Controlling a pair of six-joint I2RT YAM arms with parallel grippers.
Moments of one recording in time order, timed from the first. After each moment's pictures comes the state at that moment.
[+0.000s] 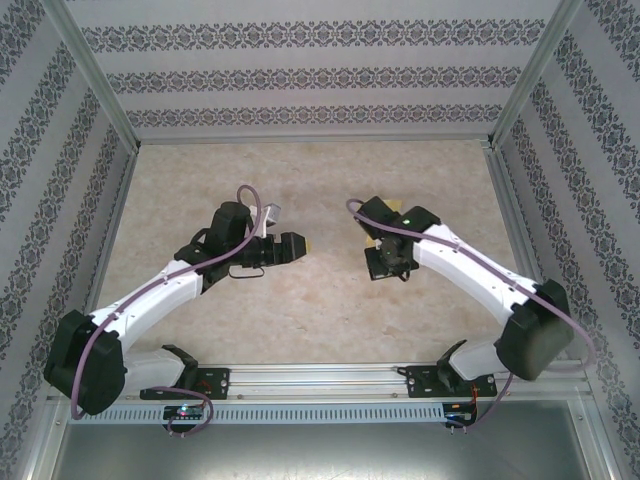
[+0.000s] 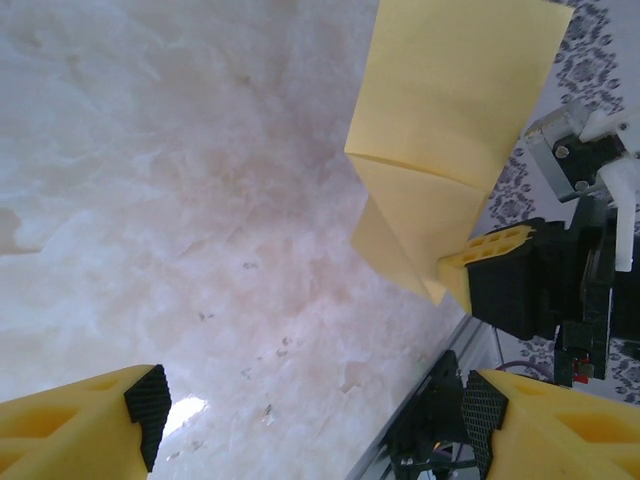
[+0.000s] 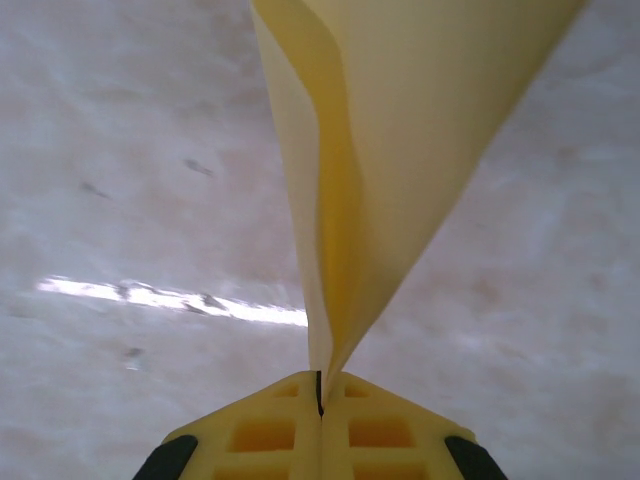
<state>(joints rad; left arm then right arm) -0.47 1.23 0.77 -0.17 0.57 -0.70 0.67 1.45 1.20 -1.20 0.16 0.47</state>
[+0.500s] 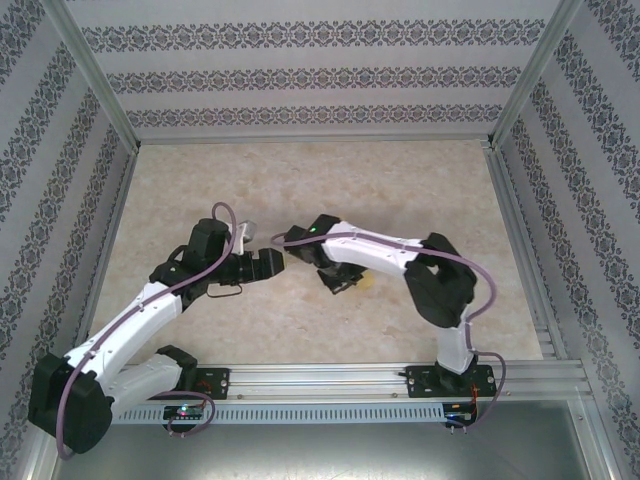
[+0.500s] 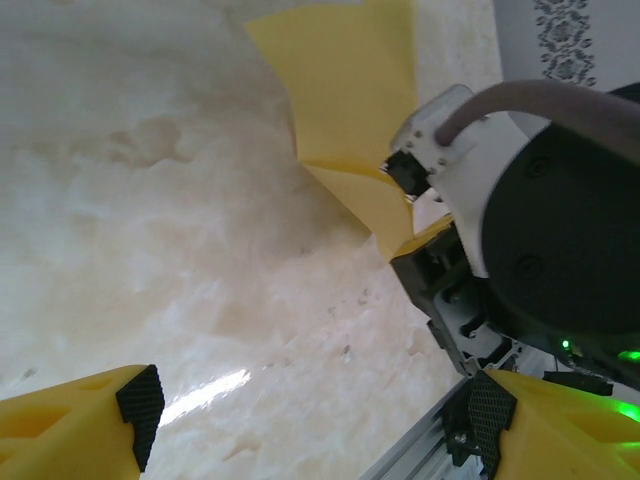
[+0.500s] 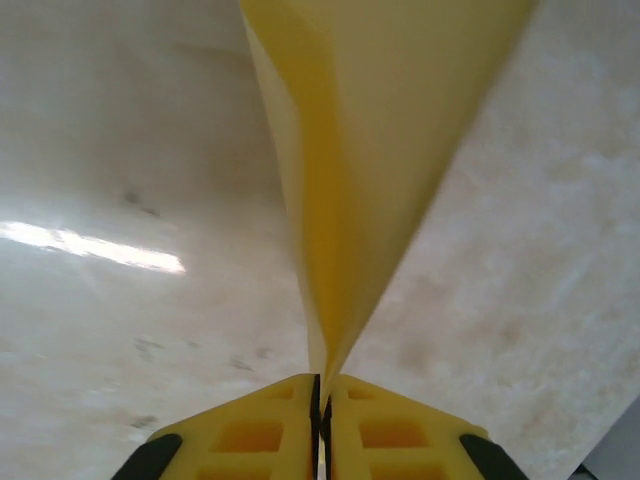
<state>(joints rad) -0.39 1.00 0.66 -0.42 0.51 -0.65 0.94 1.99 1.52 -1.33 0.31 0.52</state>
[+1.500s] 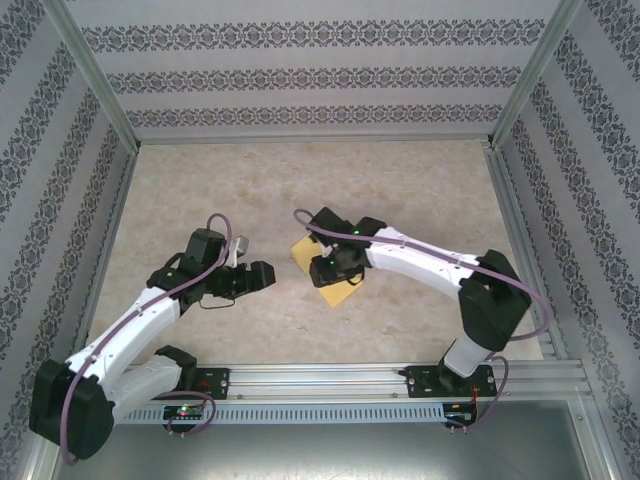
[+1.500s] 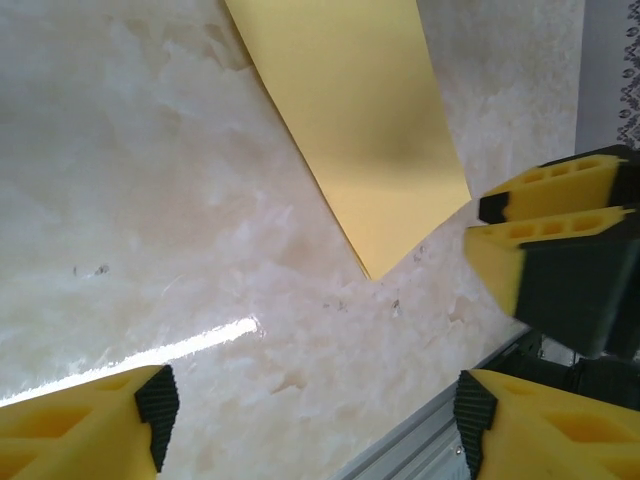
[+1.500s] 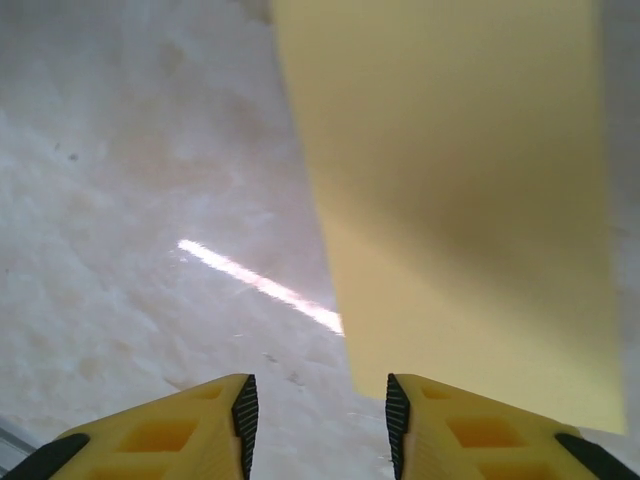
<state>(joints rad) -0.35 1.01 0.62 -0.50 0.53 -0.66 0.80 1.62 1.19 -0.82 -0.12 0.49</state>
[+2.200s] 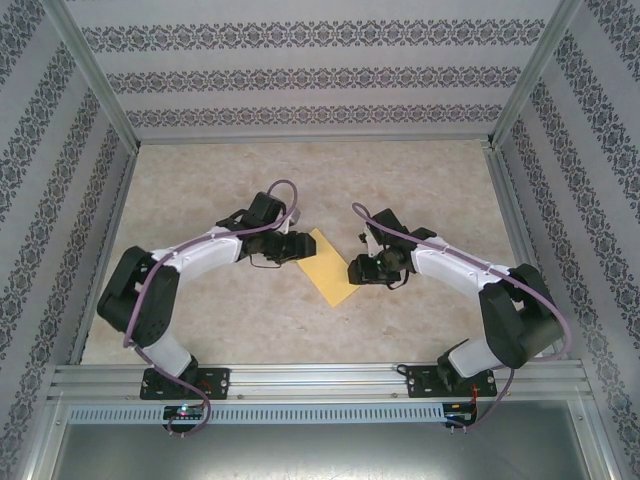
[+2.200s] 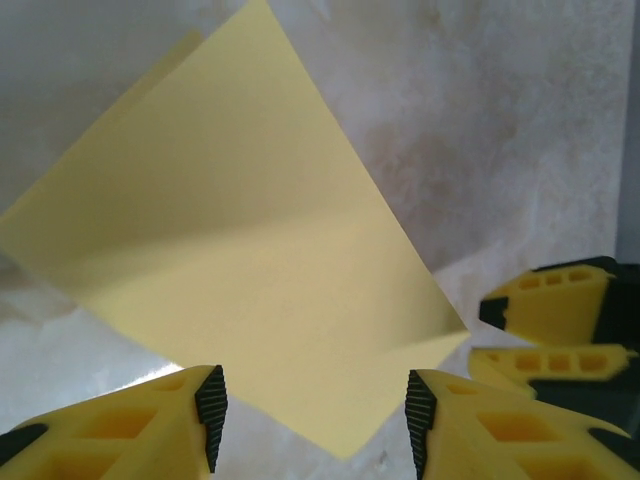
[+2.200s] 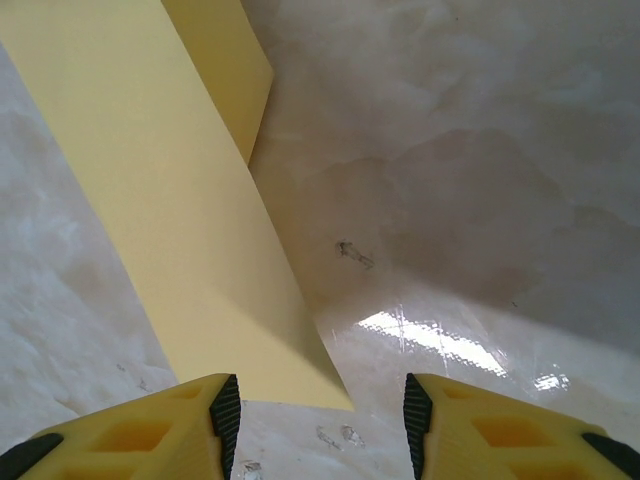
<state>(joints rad) -0.50 1.67 1.02 -0.31 0.49 -0.62 0.50 1.48 0.85 -0.60 -0.31 0.44</state>
